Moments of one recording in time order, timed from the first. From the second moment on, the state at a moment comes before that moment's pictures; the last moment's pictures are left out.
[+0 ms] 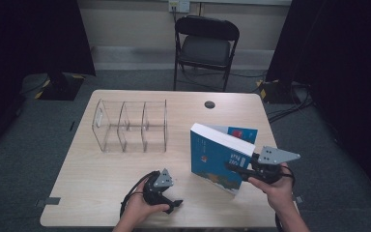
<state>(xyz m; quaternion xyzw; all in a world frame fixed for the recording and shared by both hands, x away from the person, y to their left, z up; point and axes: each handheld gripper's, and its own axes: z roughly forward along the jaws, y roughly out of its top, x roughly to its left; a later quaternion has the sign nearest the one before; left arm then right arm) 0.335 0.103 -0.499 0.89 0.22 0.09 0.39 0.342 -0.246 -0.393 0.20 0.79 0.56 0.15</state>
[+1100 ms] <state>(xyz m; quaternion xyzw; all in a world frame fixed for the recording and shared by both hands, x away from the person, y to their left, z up) 0.373 0.078 -0.413 0.90 0.20 0.06 0.38 0.333 -0.262 -0.403 0.18 0.79 0.57 0.14</state>
